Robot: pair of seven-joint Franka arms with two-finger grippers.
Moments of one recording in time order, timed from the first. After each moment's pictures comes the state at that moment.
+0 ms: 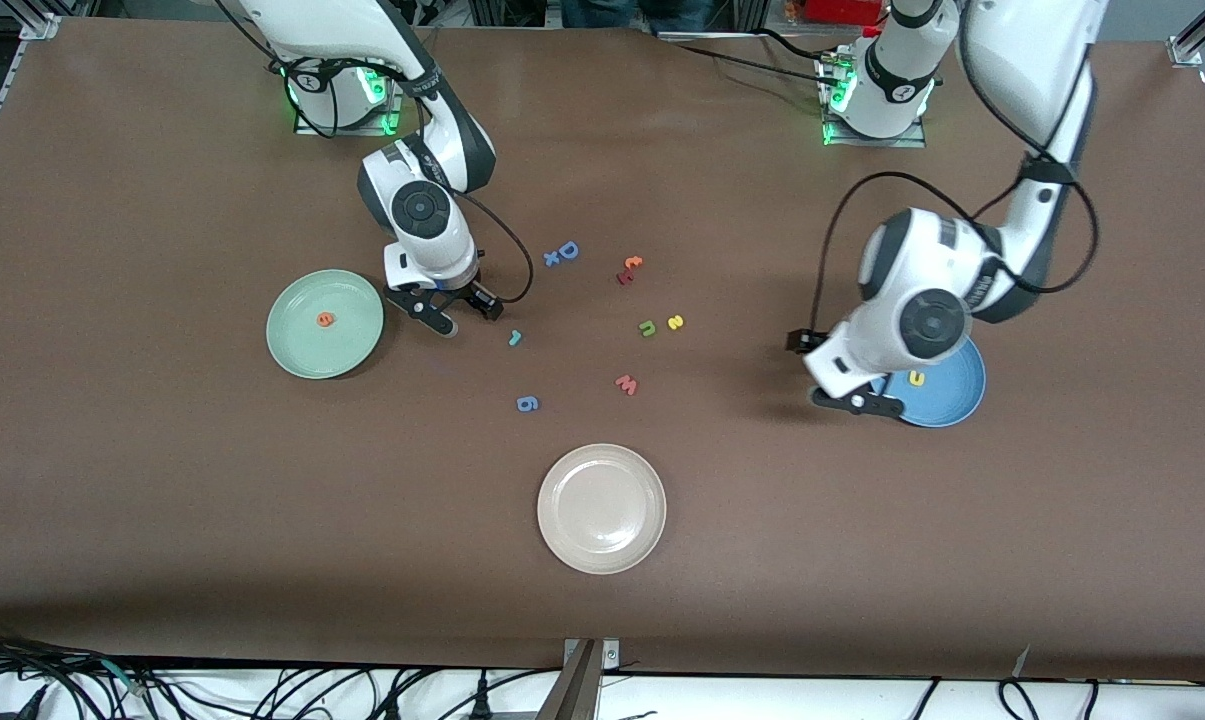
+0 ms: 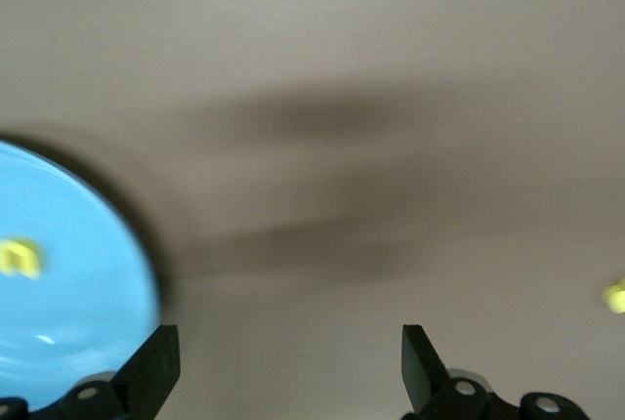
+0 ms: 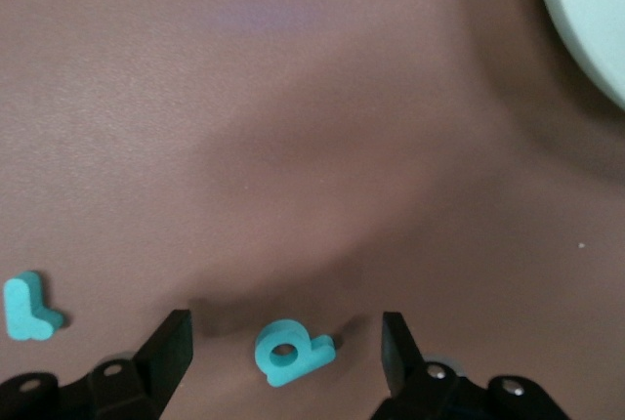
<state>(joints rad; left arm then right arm) -0.32 0.45 -0.01 -1.85 -0.07 2.04 -0.21 0.65 0.42 -0.05 -2.22 0.03 2.55 1.17</state>
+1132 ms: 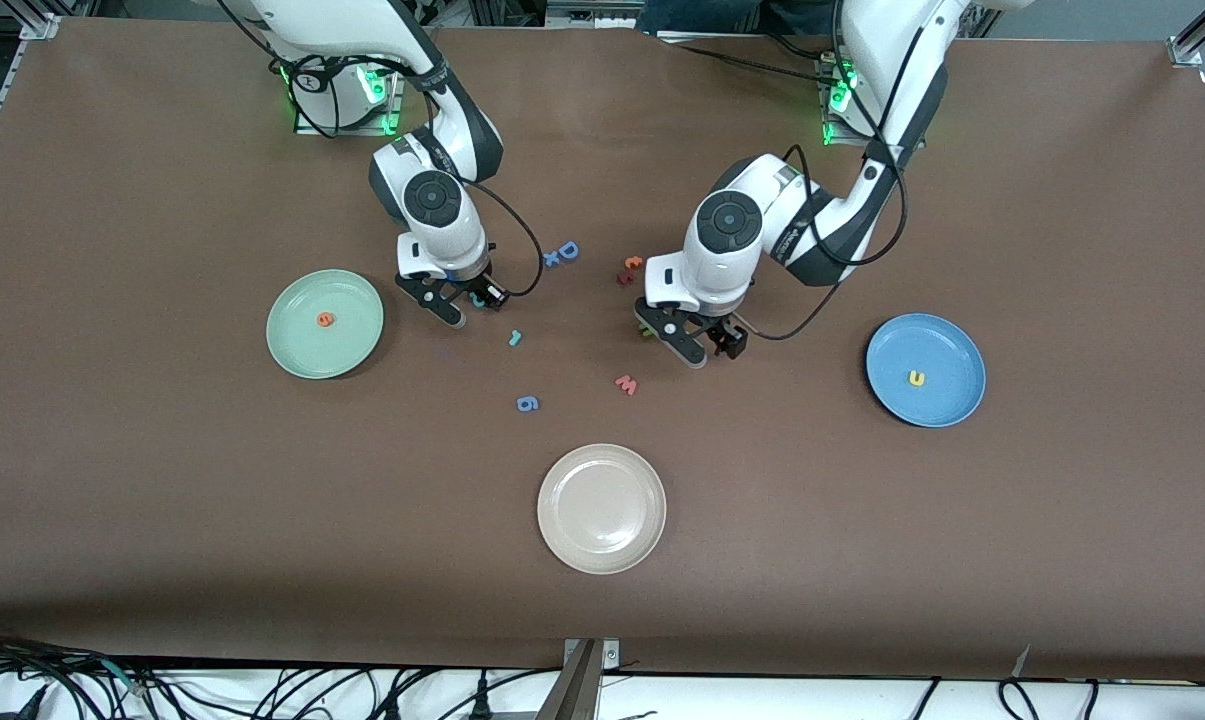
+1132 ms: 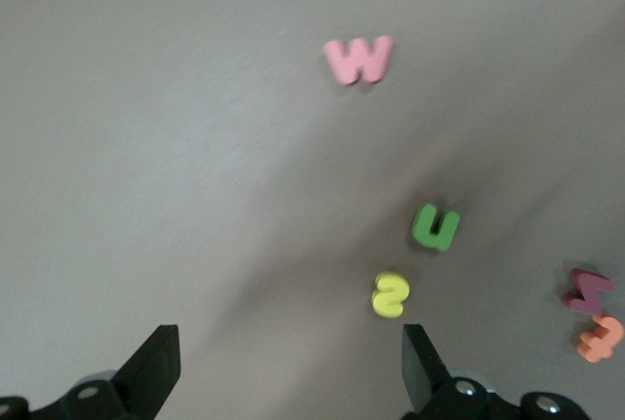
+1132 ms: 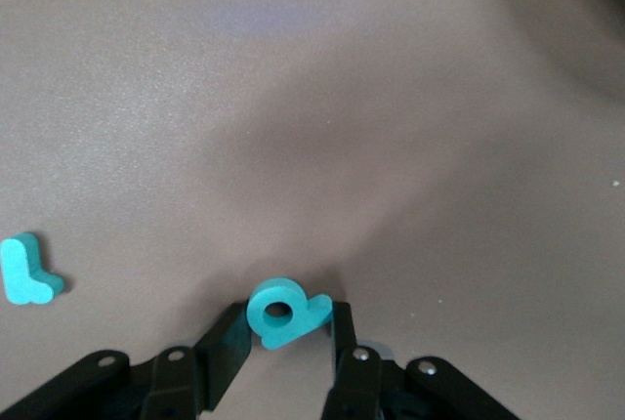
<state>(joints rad) -0.48 0.51 -0.16 -1.89 0.11 2.38 0.11 0.65 0.42 -0.02 -2.24 0.03 2.59 1.25</state>
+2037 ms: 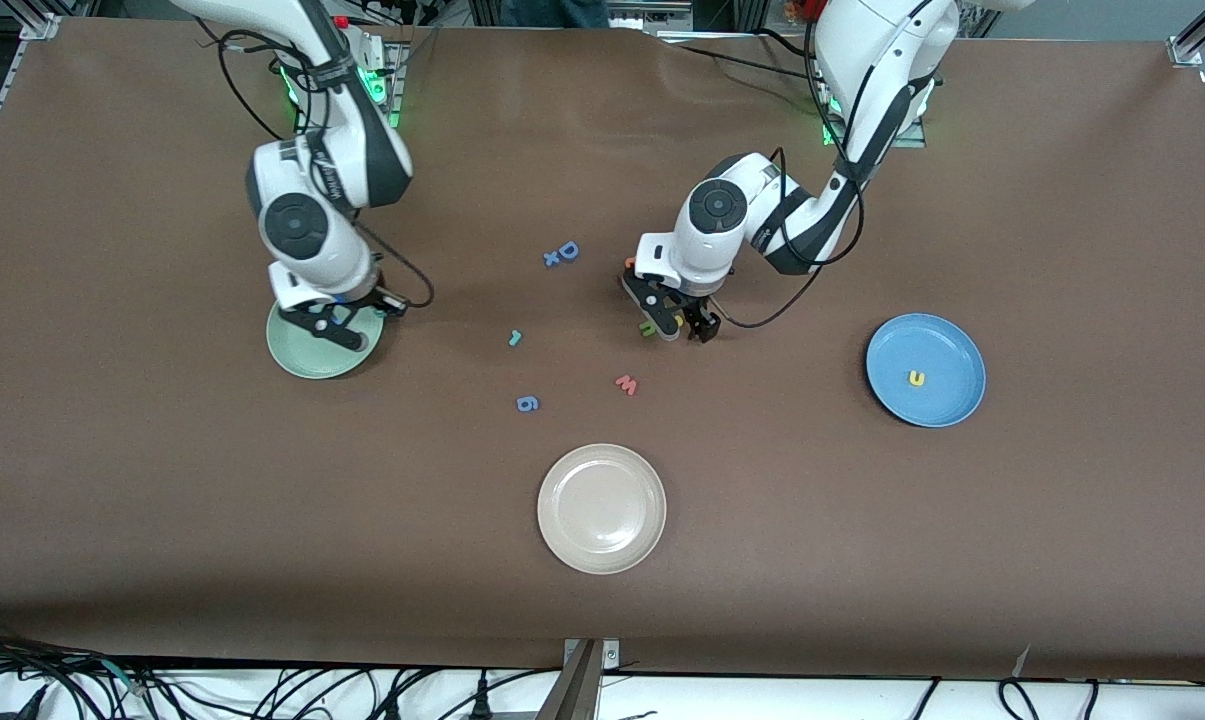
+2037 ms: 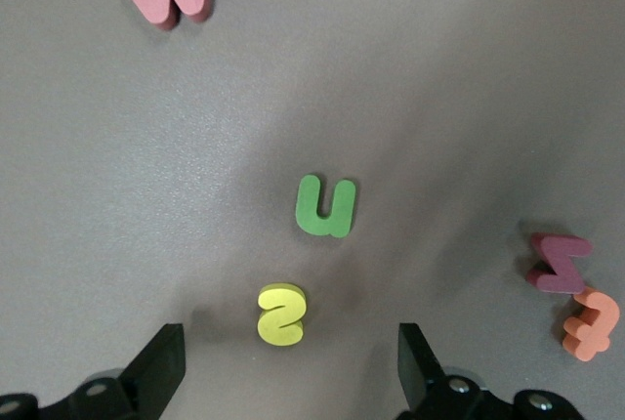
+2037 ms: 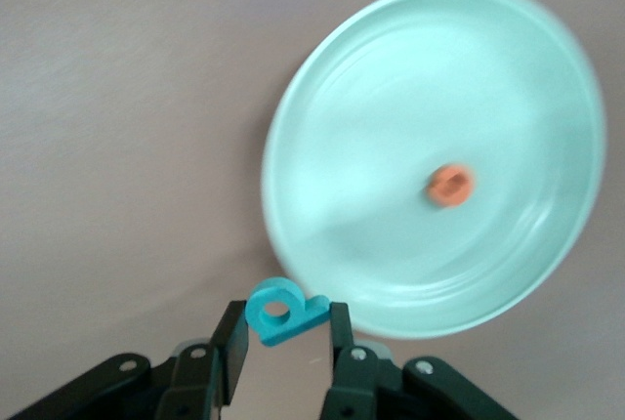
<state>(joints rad) -0.50 0.54 -0.20 -2.05 0.11 2.59 0.17 0.64 0.25 -0.34 -2.22 0.03 2.28 0.65</state>
